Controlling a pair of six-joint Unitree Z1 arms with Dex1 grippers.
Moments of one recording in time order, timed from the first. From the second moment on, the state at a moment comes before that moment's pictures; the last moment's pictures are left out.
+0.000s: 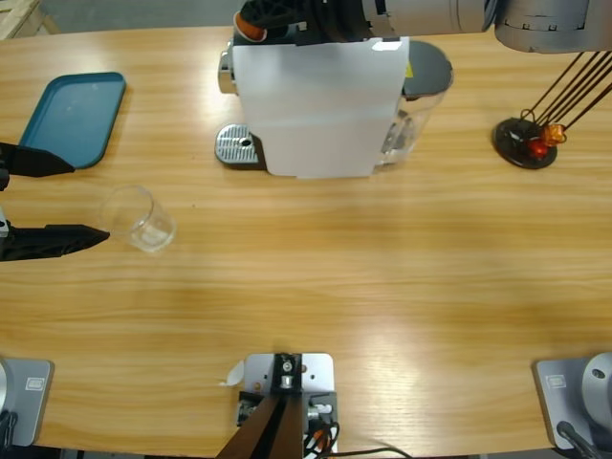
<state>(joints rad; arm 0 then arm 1) -0.76 1.21 -0.95 0.69 -0.06 0.16 0.77 1.77 -1.13 -0.25 0.18 0.31</state>
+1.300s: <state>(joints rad) -0.76 1.20 -0.95 0.67 -0.06 0.15 0.95 1.70 -1.22 -0.10 0.12 0.26</state>
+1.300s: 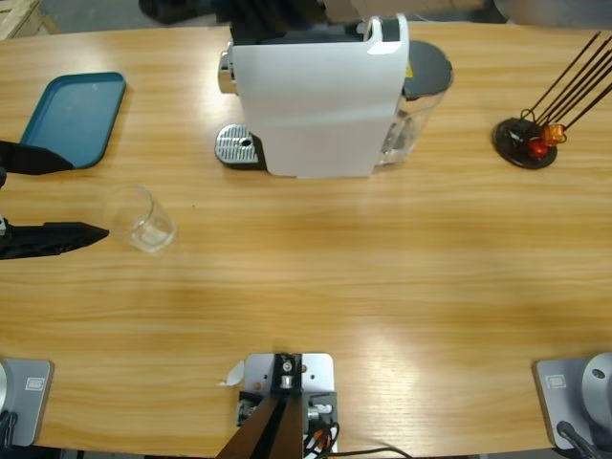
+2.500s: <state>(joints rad) -0.82 1.14 -0.92 0.67 -0.06 0.18 0.87 1.65 -1.47 0.41 -0.48 0.76</state>
